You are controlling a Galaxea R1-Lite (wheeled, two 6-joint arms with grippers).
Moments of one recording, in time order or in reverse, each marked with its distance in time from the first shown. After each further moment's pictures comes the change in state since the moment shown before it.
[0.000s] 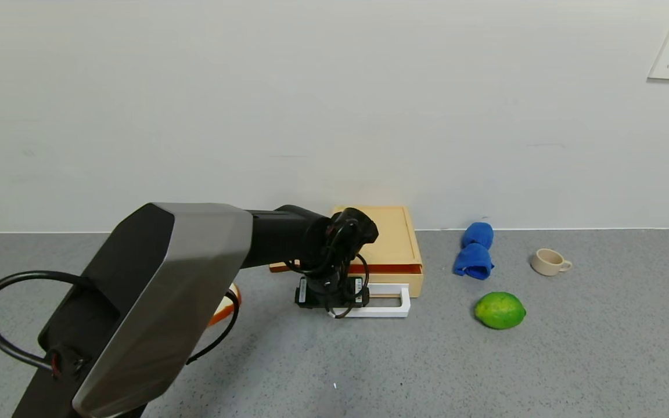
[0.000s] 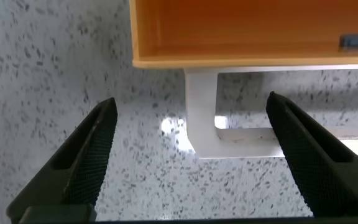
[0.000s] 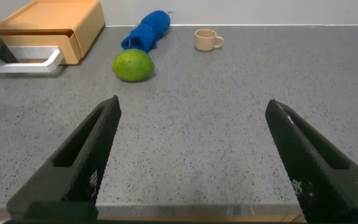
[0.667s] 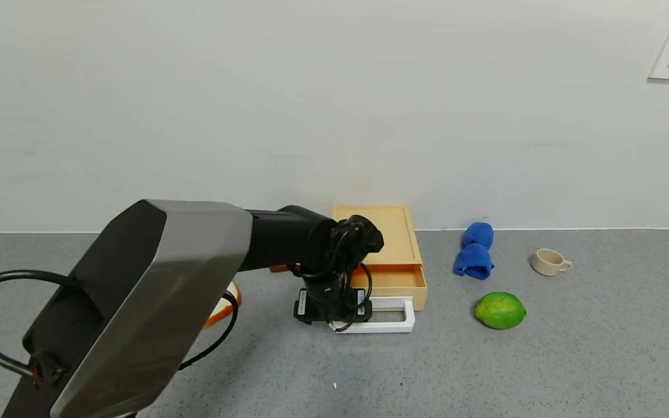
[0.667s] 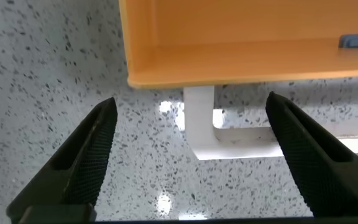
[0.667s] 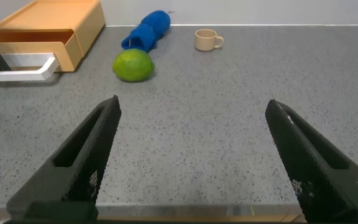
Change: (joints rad) left arm -0.032 -0.040 0.054 0.053 -0.043 -0.047; right arm 0.000 0.000 0.000 0.000 0.000 0.000
